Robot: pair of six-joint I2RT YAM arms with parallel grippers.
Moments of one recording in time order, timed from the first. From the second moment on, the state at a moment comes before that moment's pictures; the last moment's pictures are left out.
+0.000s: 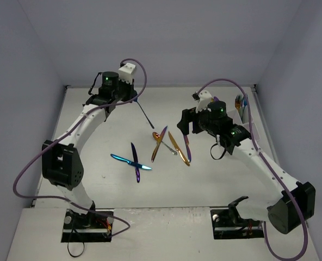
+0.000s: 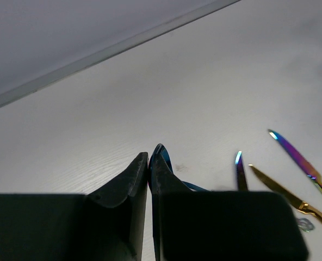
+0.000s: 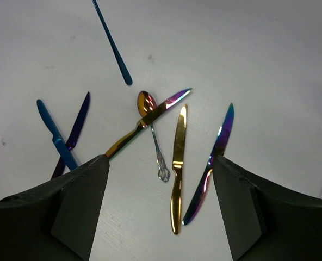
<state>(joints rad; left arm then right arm) -0.28 1.75 1.54 -0.23 0.20 0.05 0.47 1.21 1.01 -0.28 -0.16 0.15</state>
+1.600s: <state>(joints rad) -0.66 1.40 1.38 -0.32 -0.08 -0.10 0.64 1.41 1.20 -0.27 0.06 -0.01</state>
